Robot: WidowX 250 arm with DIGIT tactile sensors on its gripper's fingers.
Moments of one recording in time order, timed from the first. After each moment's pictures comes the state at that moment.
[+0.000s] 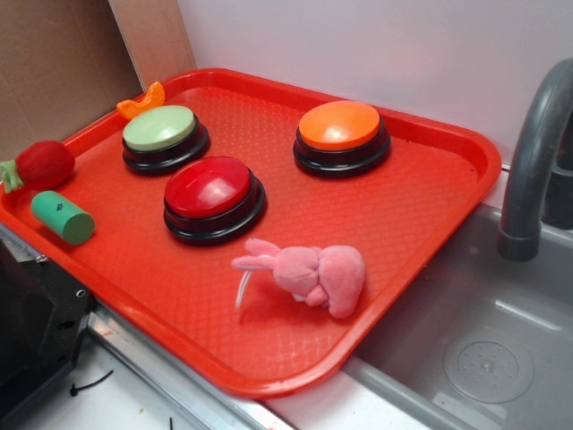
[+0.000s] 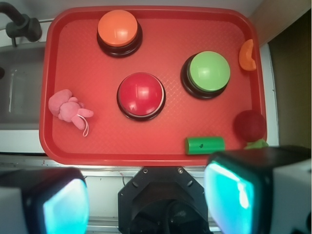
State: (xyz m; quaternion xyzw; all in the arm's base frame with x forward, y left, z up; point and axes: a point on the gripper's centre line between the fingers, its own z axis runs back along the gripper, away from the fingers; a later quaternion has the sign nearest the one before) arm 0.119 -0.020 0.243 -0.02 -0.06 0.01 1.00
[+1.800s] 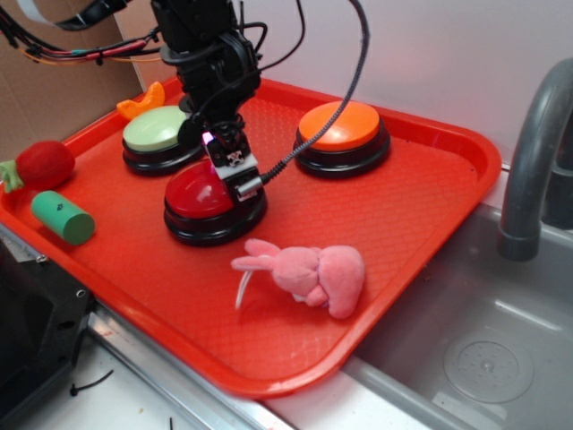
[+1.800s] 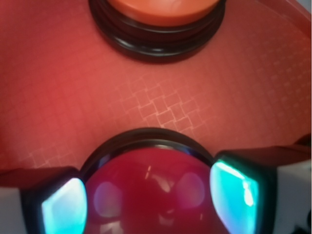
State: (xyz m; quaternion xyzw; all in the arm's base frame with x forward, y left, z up) arm 0.223 -0.029 0.051 0.00 -0.02 -0.16 0.99
